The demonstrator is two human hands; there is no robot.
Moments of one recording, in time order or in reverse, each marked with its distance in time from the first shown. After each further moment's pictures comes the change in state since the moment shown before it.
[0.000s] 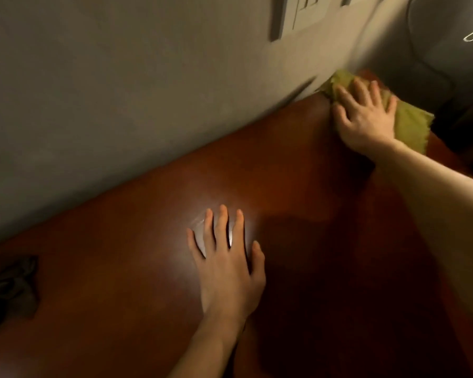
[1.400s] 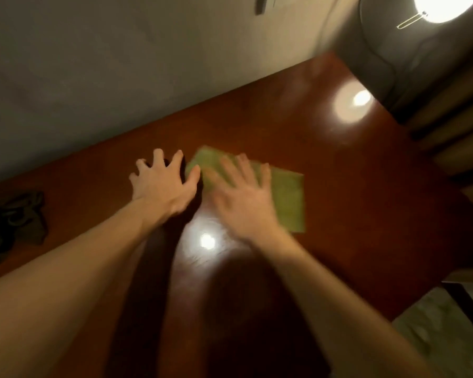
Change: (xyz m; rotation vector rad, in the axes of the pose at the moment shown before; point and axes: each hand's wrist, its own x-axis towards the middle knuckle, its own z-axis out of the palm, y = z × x) left_hand 0.029 -0.092 -0.074 0.107 -0.290 -0.059; right_hand -0.288 -0.158 0.052 0.007 -0.031 -0.422
